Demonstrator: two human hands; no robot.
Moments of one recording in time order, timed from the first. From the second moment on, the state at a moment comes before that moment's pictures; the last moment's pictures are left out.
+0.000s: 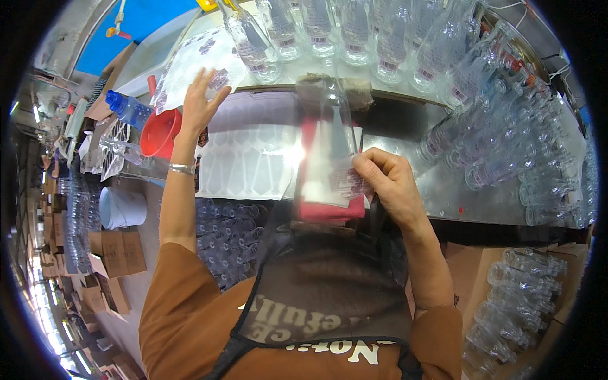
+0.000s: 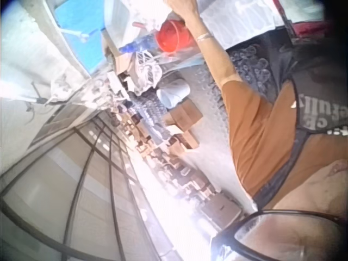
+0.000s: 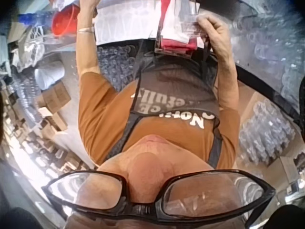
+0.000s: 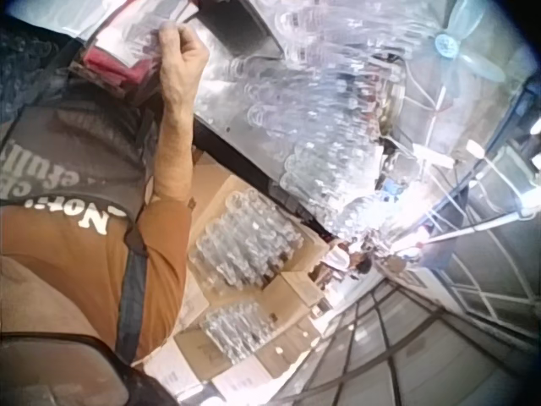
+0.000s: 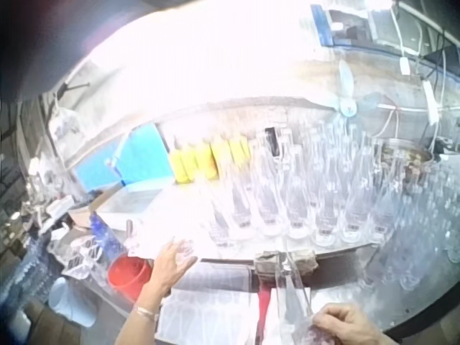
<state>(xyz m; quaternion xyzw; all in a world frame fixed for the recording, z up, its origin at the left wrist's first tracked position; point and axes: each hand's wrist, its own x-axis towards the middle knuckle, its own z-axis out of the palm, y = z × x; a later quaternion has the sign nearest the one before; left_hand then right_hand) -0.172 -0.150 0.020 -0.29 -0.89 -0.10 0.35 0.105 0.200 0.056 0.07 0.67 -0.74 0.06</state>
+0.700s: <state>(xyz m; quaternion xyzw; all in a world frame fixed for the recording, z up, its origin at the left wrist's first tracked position) -0.044 0.000 0.099 -0.33 -0.72 -0.61 -0.06 0.112 0.206 0.032 0.03 0.72 -0.70 -0.03</state>
